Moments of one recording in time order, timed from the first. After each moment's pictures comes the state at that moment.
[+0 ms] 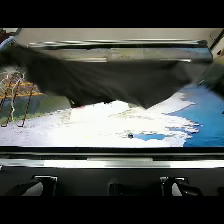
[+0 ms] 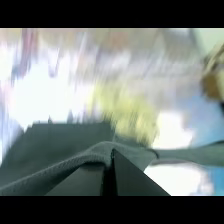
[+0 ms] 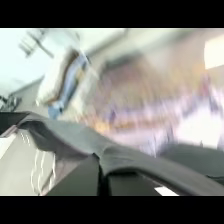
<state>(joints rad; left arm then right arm) 0.15 -1.17 1.66 0.66 -1.09 -1.29 -0.25 -0.74 1.22 -0.36 1.05 1.23</state>
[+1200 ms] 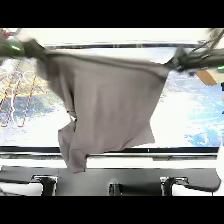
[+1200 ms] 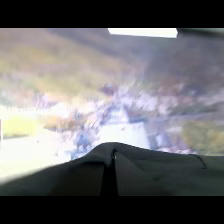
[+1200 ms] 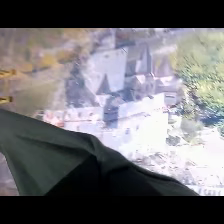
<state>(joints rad) 0.05 -1.62 1.93 1.10 -1.04 -1.46 -0.13 -1.51 1.74 -0.89 1.29 1.57</state>
